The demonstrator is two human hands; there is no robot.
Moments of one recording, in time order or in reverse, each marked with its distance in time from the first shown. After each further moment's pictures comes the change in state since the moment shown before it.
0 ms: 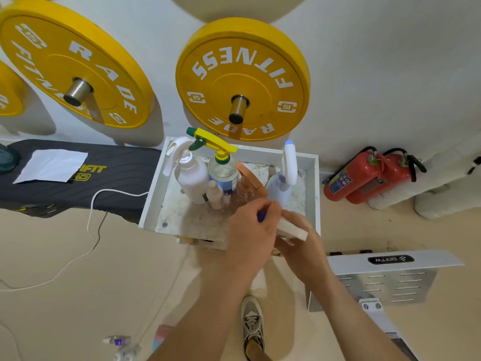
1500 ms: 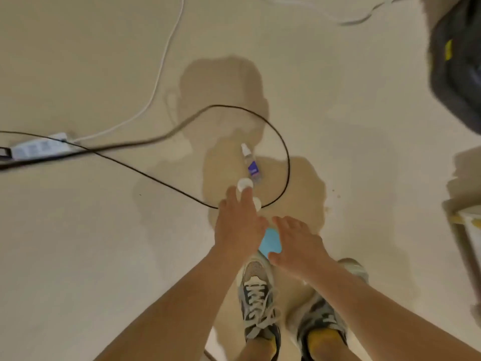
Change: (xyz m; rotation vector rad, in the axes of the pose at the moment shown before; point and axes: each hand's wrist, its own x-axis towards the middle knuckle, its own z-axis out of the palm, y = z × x) left_hand -0.165 -0.824 -0.217 0.202 0.343 -0.927; right_hand -0.145 0.374 0.699 -1.368 -1.394 -0.344
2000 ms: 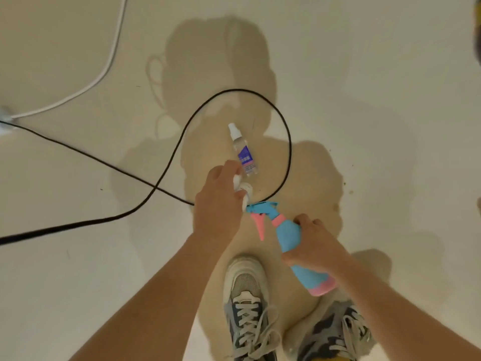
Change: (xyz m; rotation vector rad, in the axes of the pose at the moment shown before) left_hand 0.081 -0.041 0.055 -0.294 0.257 0.097; right_hand 0.080 0.068 0.037 0.295 -0.149 0.248
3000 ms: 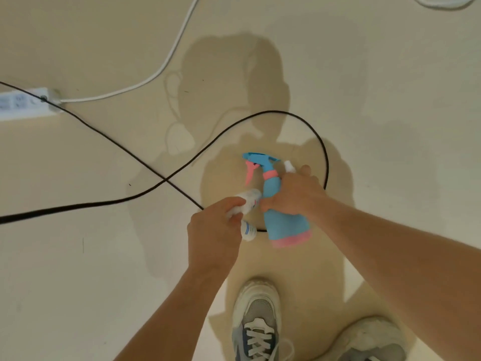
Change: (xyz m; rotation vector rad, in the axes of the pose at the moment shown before) left_hand -0.018 -0.038 -0.030 -0.293 0.196 -0.319; right_hand 0.077 -0.143 -0.049 -0.352 0.194 -0.195
